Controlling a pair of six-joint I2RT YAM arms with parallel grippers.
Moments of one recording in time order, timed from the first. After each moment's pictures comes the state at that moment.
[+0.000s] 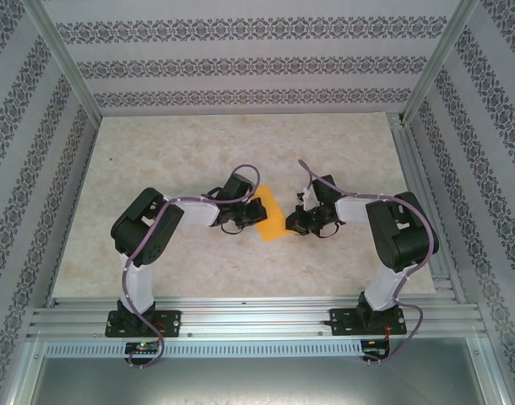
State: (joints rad) left arm -0.64 1.97 1.05 0.05 0.39 -0.92; right arm 0.29 1.76 0.79 -0.24 -0.70 0.48
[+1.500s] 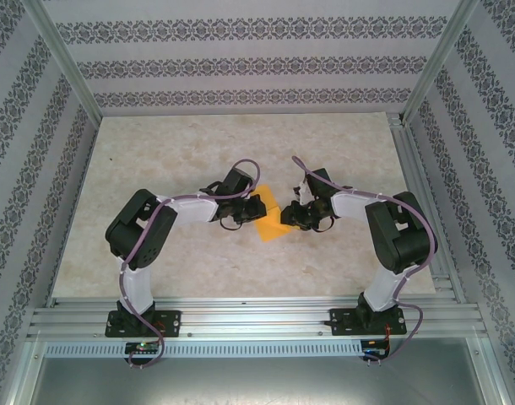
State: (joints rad) left arm -0.64 1.93 1.10 -0.08 0.38 -0.86; right arm 0.35 1.76 0.89 -0.33 -0.57 0.46
